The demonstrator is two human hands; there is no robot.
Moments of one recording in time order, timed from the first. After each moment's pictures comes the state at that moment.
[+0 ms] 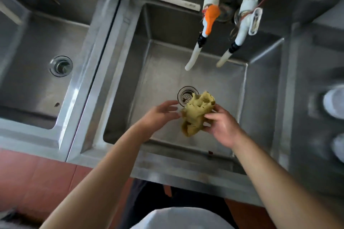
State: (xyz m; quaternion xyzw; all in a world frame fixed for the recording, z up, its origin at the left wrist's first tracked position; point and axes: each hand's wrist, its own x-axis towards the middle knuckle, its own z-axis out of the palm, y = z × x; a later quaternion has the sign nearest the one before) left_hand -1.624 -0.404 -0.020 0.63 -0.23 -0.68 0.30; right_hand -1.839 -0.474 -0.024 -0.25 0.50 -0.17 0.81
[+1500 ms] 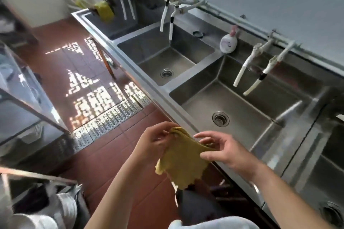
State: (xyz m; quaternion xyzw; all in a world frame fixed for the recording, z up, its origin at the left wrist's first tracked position) left_hand -1.170 0.052 0.165 0.73 -0.27 -0.25 0.58; right_hand -1.305 -0.142 0.179 -0.70 0.20 0.07 0.68
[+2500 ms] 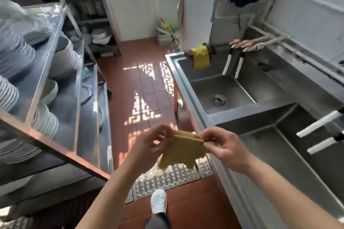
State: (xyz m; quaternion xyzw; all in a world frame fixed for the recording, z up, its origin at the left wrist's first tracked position) left_hand -0.532 0.205 0.171 0.82 -0.13 -0.08 0.56; right_hand -0.552 -0.051 0.167 -0.84 -0.10 0.06 0.53
